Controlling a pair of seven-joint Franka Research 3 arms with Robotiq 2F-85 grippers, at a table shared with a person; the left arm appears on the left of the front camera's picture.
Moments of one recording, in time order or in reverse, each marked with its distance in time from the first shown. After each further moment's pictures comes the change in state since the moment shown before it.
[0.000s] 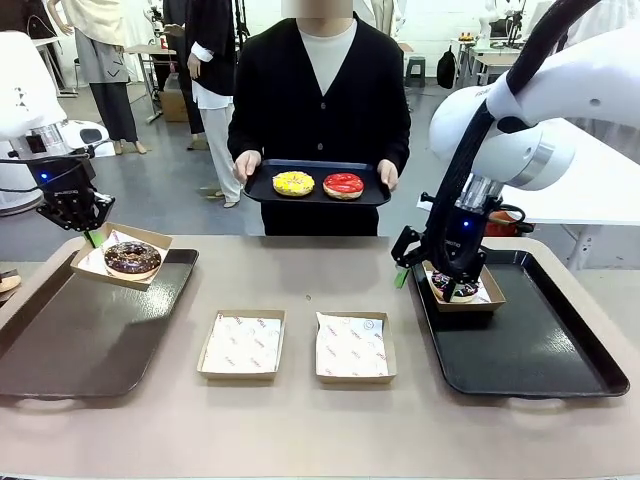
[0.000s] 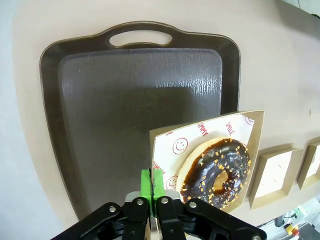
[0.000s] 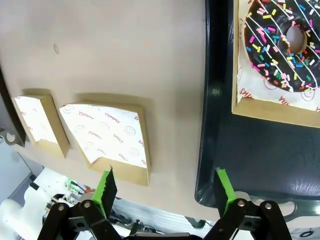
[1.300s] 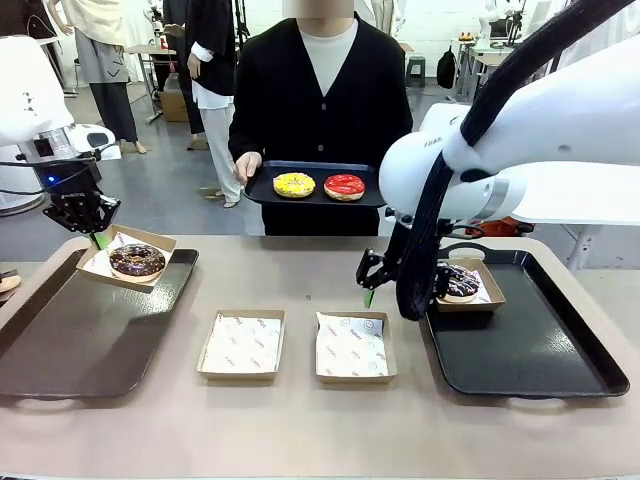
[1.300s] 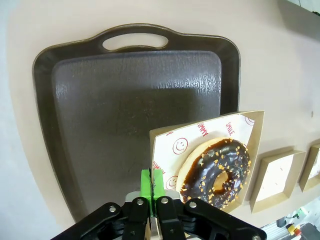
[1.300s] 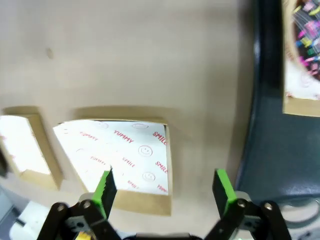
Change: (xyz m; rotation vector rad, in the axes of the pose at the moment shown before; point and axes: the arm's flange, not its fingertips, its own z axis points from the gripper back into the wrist) left arm 0.008 -0.007 -0.013 0.005 0.008 -0.016; right arm -0.029 0.065 -0.056 -0.154 -0.140 -0.034
